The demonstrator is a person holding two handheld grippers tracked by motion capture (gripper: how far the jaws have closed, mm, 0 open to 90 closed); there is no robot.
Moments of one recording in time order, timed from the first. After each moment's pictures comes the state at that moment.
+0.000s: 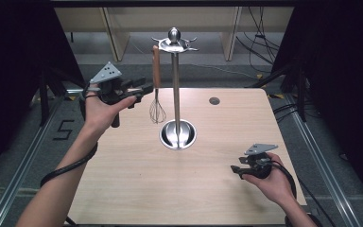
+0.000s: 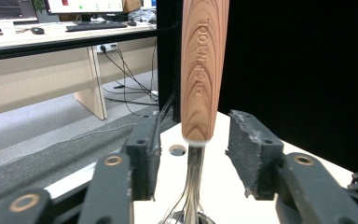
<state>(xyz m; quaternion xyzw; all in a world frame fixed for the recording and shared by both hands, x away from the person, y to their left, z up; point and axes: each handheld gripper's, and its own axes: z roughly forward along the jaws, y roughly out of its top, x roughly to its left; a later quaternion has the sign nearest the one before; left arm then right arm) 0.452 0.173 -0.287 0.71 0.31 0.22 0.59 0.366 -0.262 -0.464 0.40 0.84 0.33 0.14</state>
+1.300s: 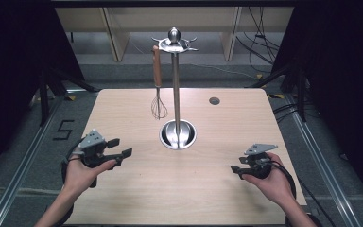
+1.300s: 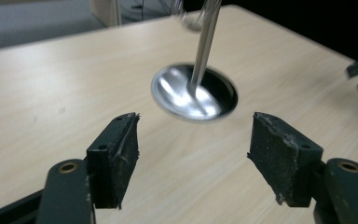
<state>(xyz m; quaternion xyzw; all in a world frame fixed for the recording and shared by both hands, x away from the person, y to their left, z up) 0.366 0.235 -0.427 0.75 0.41 0.17 0.49 0.368 -0.263 -0.466 0.40 0.84 0.33 0.15</state>
